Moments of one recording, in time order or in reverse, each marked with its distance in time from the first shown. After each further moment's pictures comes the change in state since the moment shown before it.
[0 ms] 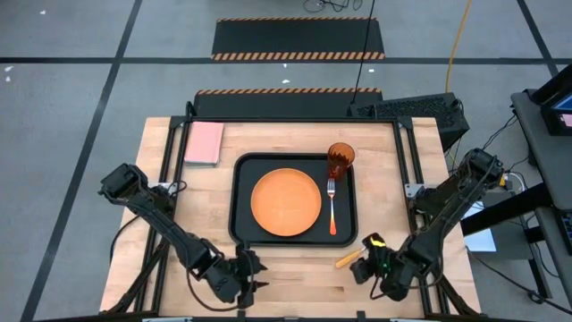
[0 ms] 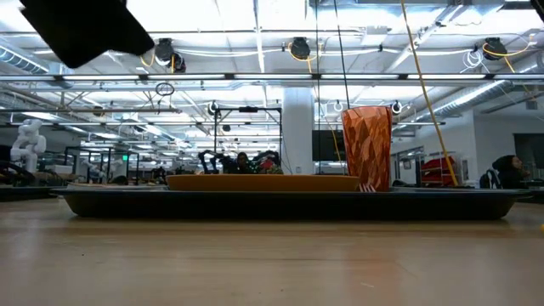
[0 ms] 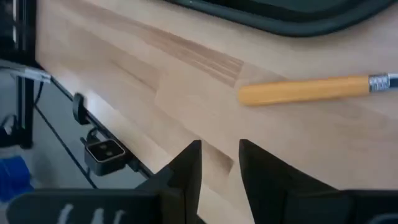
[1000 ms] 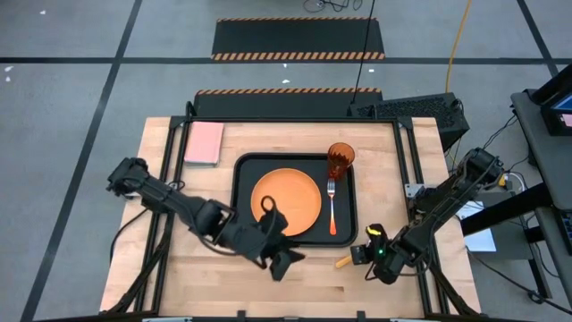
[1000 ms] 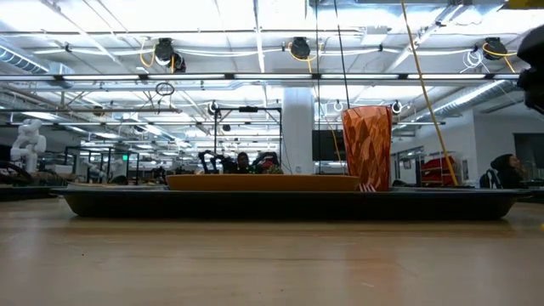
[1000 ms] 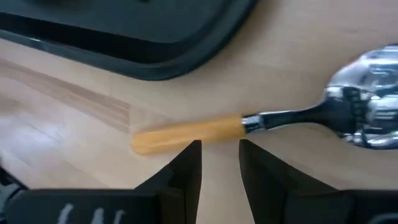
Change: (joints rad) left arm 0.256 -0.002 0.620 -0.372 0.152 -0.196; right arm -0.067 -0.007 -0.234 0.095 -0.130 0.169
